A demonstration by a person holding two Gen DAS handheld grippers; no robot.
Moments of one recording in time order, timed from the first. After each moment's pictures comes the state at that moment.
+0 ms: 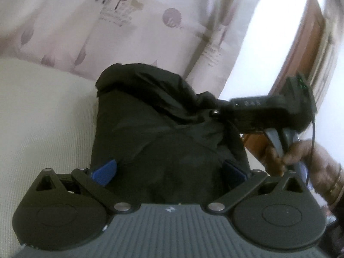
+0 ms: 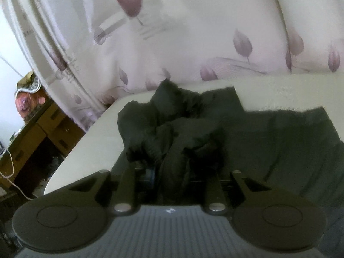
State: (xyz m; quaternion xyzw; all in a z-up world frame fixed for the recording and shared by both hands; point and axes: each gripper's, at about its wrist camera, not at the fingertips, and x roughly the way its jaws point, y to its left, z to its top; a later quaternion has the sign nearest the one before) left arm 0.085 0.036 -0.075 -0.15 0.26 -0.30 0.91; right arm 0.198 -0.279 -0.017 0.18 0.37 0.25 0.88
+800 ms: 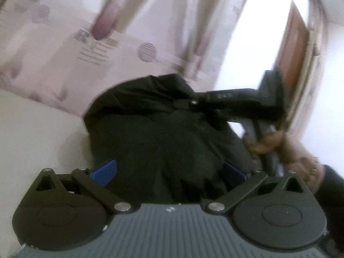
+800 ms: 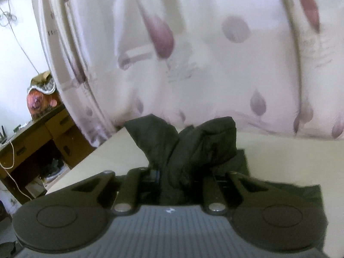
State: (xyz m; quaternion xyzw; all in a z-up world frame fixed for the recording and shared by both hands) left arm 0.053 0.015 -0.002 -0.17 0.20 -0.32 0.91; right arm 0.201 -0.300 0.075 0.09 0.27 0.29 0.91
